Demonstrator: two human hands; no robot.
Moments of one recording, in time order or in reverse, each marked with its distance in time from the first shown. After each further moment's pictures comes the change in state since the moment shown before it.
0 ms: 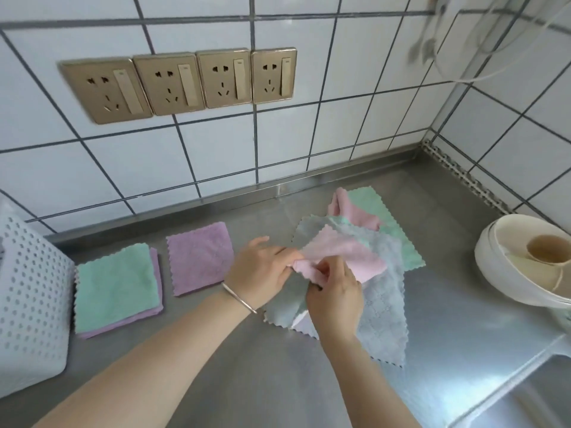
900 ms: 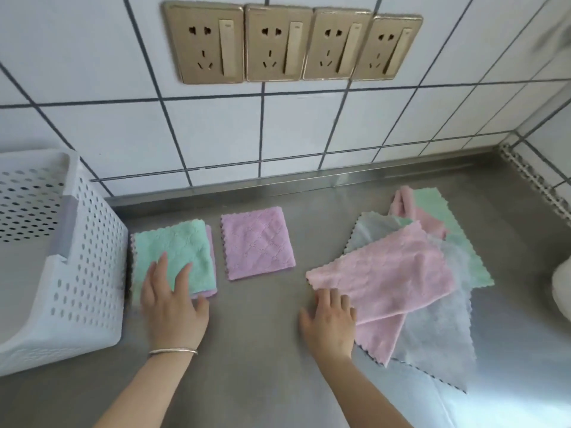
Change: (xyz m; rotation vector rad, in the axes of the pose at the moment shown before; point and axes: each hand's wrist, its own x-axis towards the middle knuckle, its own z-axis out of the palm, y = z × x) left_hand -0.197 -0.123 -0.025 0.313 0.072 -0.921; right_hand -0.080 -0.033 0.104 -0.362 -0.498 -0.111
